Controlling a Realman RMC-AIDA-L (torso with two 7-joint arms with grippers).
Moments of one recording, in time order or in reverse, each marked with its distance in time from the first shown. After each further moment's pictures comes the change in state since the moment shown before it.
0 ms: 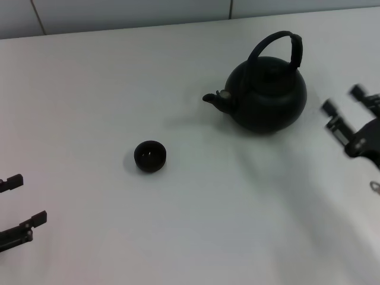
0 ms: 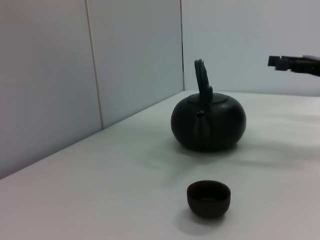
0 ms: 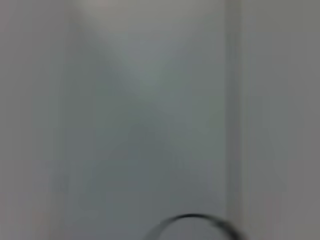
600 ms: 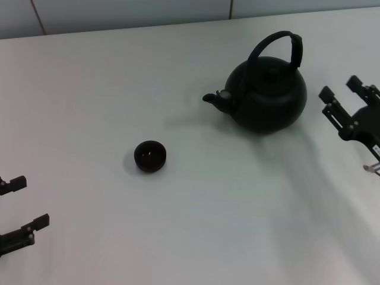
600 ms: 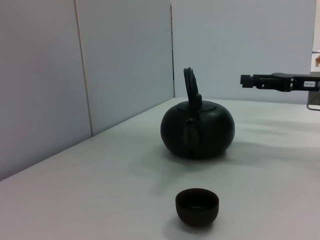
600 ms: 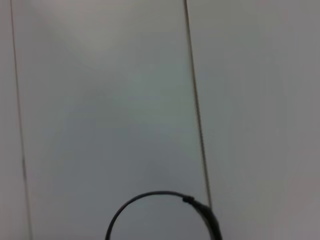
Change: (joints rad) left arm -0.001 0.002 0.000 0.002 0.004 0.032 -0.005; right arm 0.073 -0.007 0.012 -0.056 -0.019 0.140 0.146
